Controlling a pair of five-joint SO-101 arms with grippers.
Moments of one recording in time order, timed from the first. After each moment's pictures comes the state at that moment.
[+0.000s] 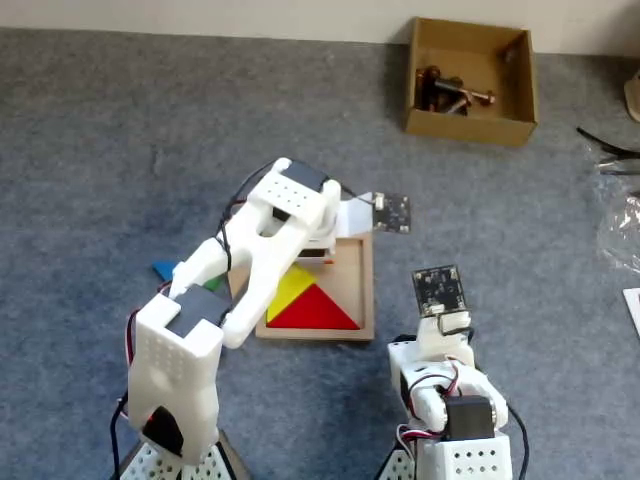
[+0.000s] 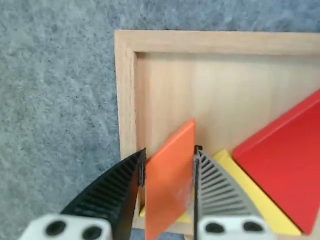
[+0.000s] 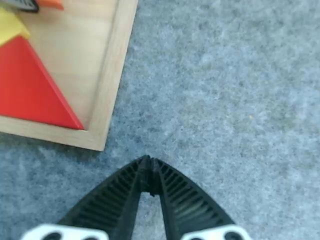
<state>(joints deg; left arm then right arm) 22.2 25.5 -4.4 70.5 -57.0 -8.2 -104.7 95.7 72.6 7.8</state>
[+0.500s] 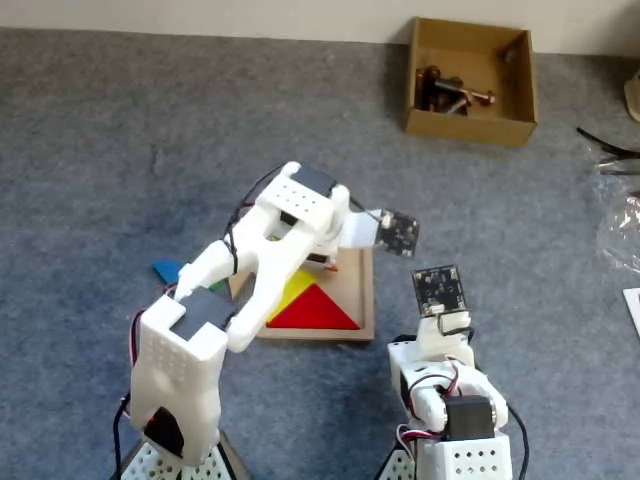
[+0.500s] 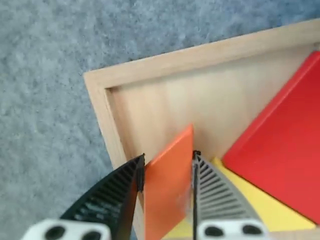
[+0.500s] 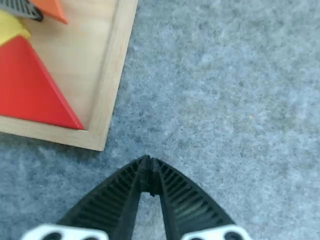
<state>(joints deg) 24.5 25.5 -4.4 70.5 -68.8 -8.2 -104.7 95.7 72.6 7.8</state>
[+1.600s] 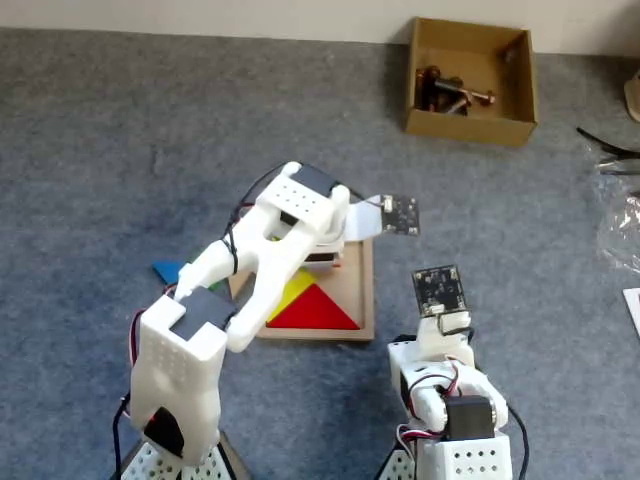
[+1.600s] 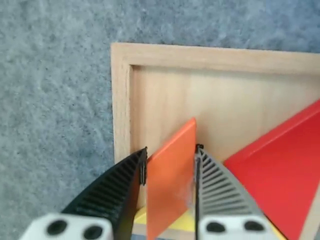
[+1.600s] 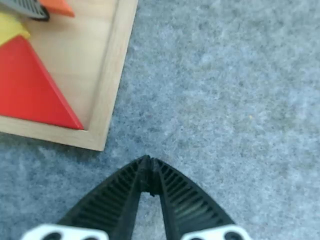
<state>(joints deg) 24.2 25.5 -4.4 70.5 -53.1 -8.2 -104.7 95.7 72.6 7.8</state>
